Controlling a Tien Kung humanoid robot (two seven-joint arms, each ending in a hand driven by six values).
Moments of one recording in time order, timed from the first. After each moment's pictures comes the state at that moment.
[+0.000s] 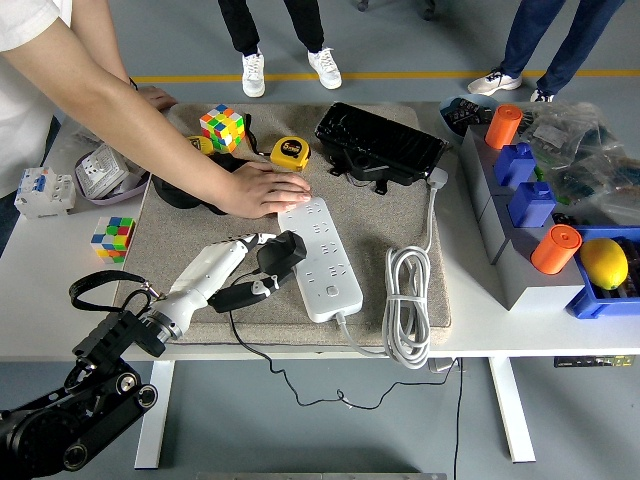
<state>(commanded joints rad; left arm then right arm) -0.28 0.26 -0.79 -1.20 1.79 0.34 -0.19 -0.01 -0.30 0.75 0.36 -0.38 -0.12 0.18</state>
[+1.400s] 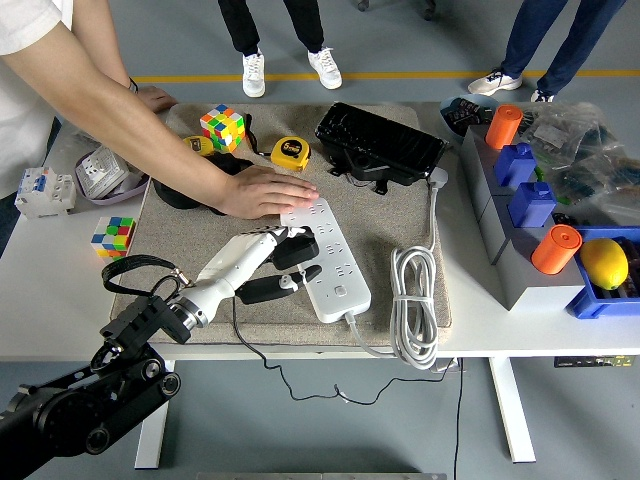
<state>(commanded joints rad) -0.37 0.23 -0.71 -1.18 1.80 0.32 -0.16 -0.01 -0.29 0.77 0.37 -0.39 -0.12 0.18</state>
